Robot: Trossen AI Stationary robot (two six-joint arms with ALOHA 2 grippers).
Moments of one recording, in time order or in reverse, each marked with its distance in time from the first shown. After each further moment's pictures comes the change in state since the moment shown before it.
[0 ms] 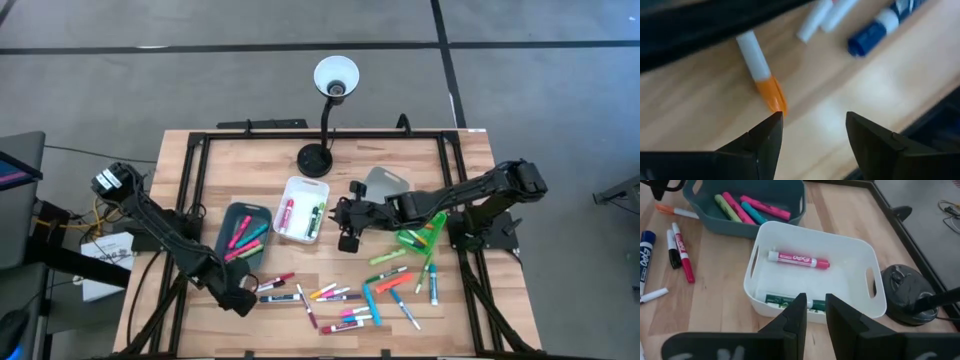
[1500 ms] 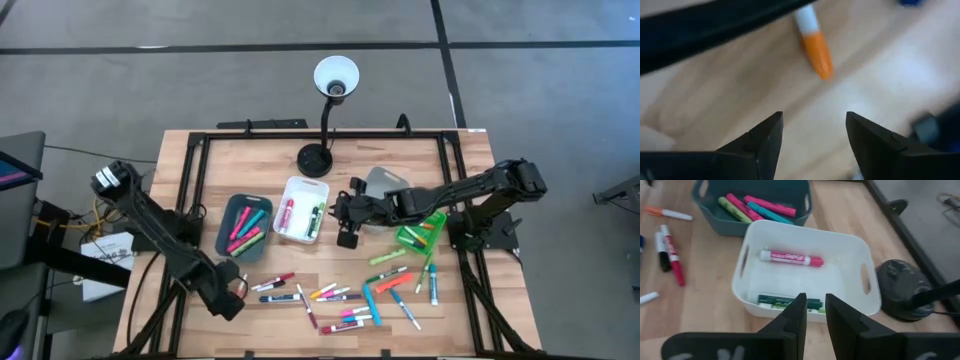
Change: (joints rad) left arm -0.086 -0.029 -0.002 -0.129 0.052 -0.007; right arm -0.030 0.000 0.000 -0.005 -0.029 0.017
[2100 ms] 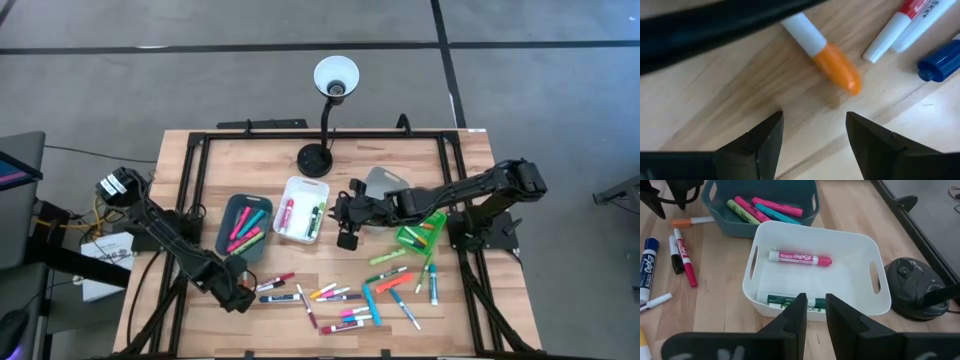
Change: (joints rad) left arm 0.081 0.102 0.002 0.020 -0.078 0.002; right arm 0.000 0.000 0.000 0.002 -0.025 0.028
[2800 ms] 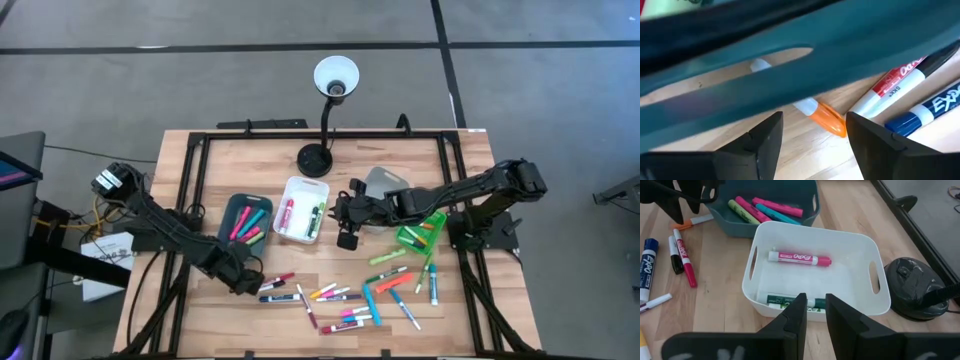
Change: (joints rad) left arm 0.134 -0.072 -0.029 0.000 -0.045 -0.027; right arm 0.000 0.000 0.000 0.000 0.000 0.000
